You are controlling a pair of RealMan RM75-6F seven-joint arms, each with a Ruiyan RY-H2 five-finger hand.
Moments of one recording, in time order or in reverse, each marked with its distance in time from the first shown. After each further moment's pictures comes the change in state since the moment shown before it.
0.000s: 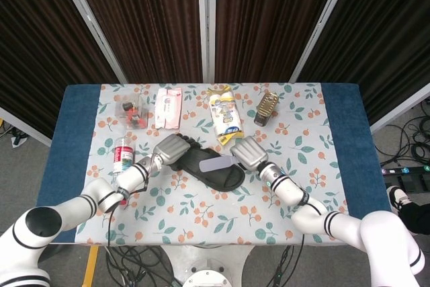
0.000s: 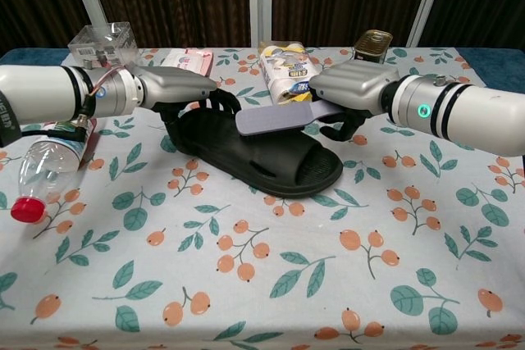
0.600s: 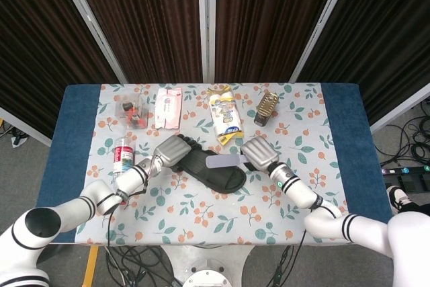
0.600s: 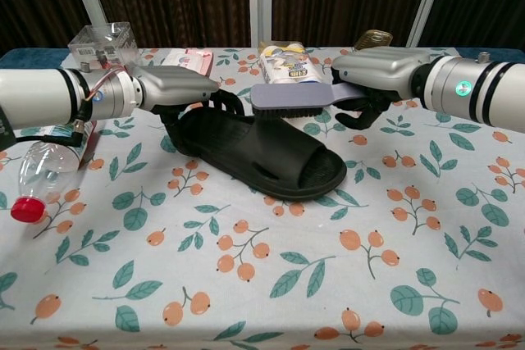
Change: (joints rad) left arm 0.007 0.004 0.014 -0.017 0.003 0.042 0.050; right arm -0.026 0.123 0.032 -0.168 0.063 0.004 0.008
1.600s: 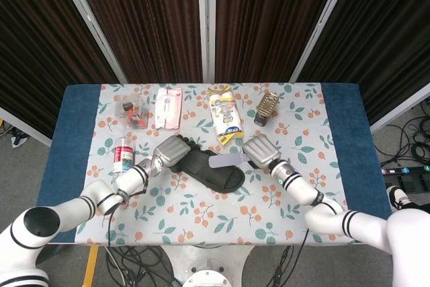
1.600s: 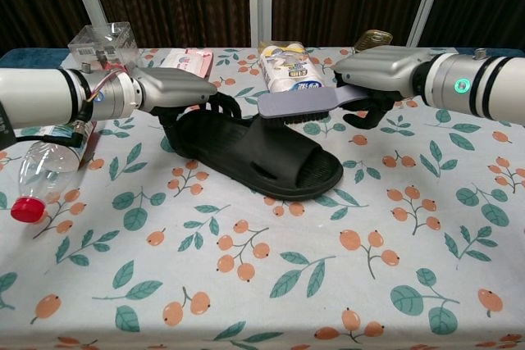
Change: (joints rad) left arm -0.005 0.007 -0.003 -0.022 -0.038 -0.033 0.045; right arm 0.032 0.008 -0.017 0.025 0.030 -0.051 -0.056
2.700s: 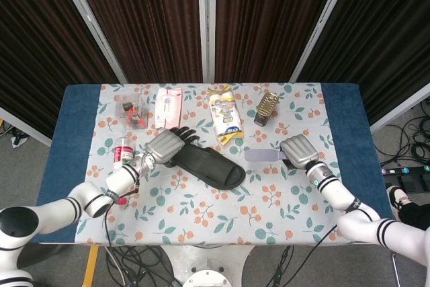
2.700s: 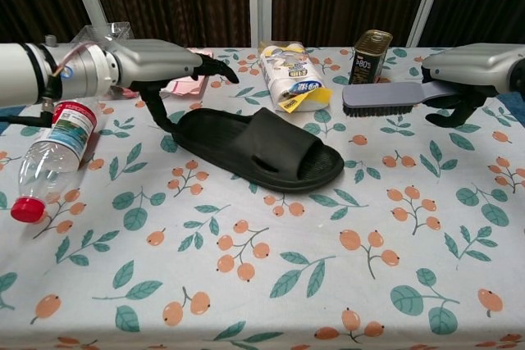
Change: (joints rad) left arm 0.053 0.142 -0.033 -0.184 -0.042 0.095 0.098; right arm -0.123 0.178 -0.070 -0.054 0.047 0.029 0.055
